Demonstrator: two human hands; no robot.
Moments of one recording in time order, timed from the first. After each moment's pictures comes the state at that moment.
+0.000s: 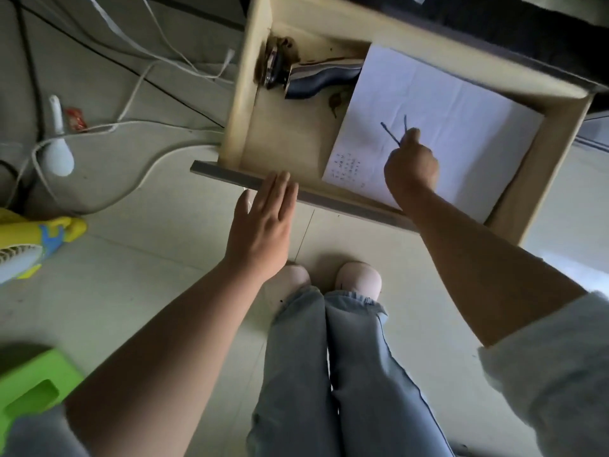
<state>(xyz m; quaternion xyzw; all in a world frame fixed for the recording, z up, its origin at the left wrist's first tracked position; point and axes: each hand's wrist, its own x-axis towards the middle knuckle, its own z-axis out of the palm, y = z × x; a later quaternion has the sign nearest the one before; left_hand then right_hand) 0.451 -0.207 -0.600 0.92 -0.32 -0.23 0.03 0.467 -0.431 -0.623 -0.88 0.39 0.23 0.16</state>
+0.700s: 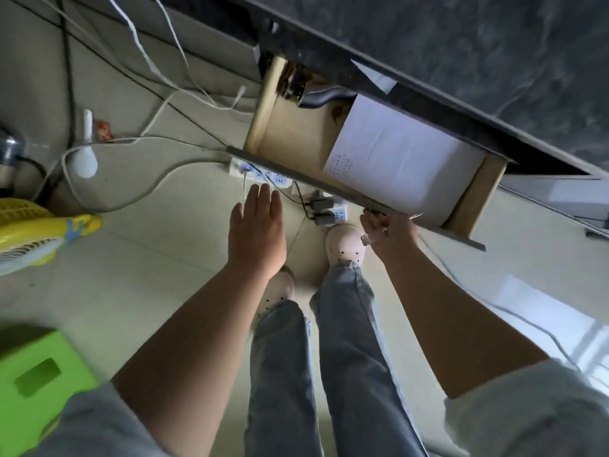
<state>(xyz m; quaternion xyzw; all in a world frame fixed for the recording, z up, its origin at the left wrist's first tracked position) 0.481 -0.233 -0.500 0.92 -0.18 -0.34 -0.02 0.448 -0.429 -0.551 -0.24 0.70 0.02 0.67</state>
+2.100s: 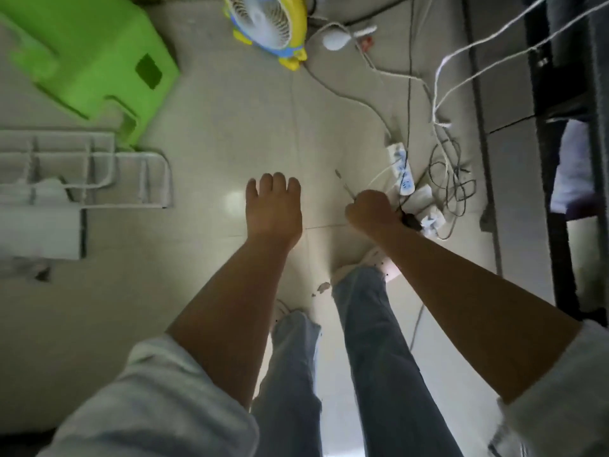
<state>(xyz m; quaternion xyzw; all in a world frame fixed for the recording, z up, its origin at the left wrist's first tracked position) 0.193 -0.099 -0.408 0.91 0.32 -0.23 0.11 0.311 -0.184 -0.404 -0.86 -0.17 0.48 0.01</state>
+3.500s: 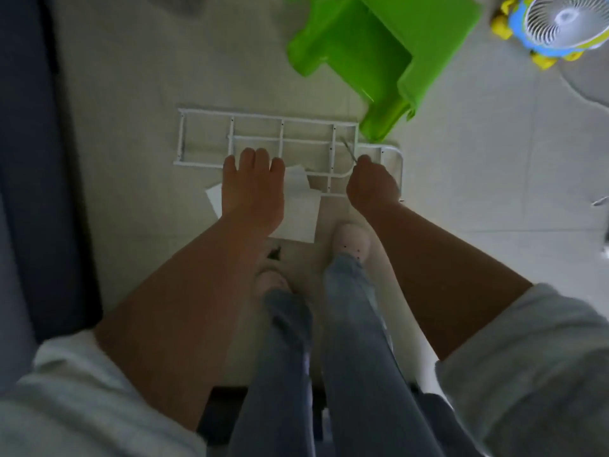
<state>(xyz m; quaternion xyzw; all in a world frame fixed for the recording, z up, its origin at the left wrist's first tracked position) -0.322 0.419 -0.371 0.90 0.34 -0.28 0.06 -0.186 0.334 -0.407 -0.88 -0.27 0.39 -0.02</state>
